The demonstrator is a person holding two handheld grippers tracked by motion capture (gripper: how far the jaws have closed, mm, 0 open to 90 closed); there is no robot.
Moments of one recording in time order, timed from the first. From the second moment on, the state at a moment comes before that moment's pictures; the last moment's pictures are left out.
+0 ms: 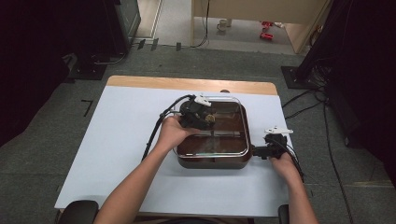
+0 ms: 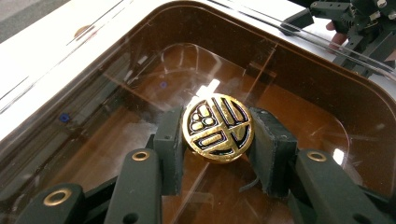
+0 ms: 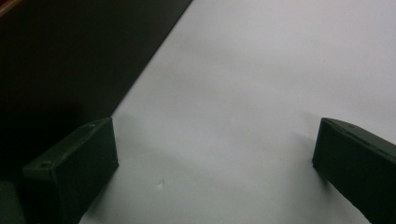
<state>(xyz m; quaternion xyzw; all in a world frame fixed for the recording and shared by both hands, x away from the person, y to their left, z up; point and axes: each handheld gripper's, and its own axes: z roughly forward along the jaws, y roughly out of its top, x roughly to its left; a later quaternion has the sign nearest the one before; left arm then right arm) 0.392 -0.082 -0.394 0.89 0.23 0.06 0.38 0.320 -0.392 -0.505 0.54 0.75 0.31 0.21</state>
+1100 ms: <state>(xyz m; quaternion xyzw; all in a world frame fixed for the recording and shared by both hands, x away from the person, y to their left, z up) 0.389 -0.100 -0.418 0.90 0.23 0.06 0.36 0.320 -0.392 -0.505 0.54 0.75 0.31 0.21</state>
